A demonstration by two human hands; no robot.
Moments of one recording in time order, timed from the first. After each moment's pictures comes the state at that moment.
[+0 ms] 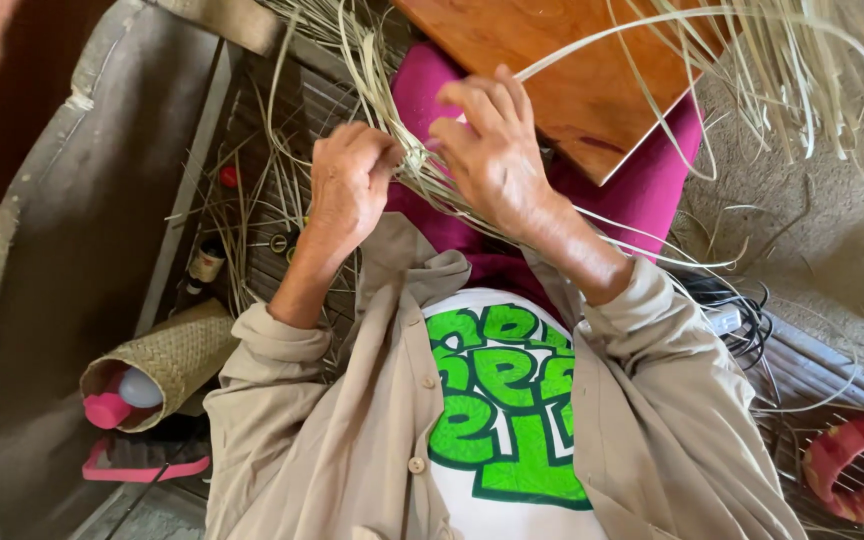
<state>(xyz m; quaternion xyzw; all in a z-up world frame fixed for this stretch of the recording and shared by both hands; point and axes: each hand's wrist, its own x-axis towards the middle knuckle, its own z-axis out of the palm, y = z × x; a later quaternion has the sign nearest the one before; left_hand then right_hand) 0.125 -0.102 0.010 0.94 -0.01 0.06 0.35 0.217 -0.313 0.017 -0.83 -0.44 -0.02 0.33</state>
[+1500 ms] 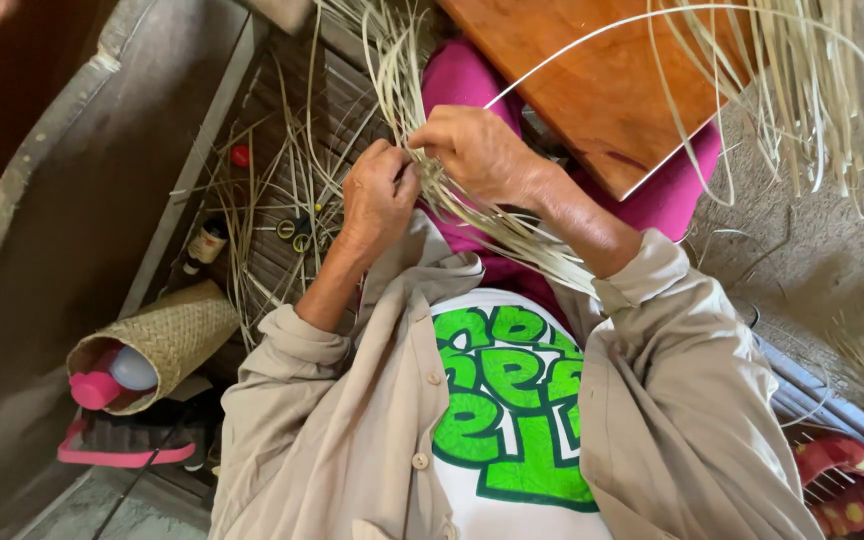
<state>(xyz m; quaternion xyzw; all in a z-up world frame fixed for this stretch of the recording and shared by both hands) 0.090 -0.103 -0.059 0.91 0.11 0.09 0.40 0.229 -0.260 -0.028 -0.75 -0.51 0.17 0.39</state>
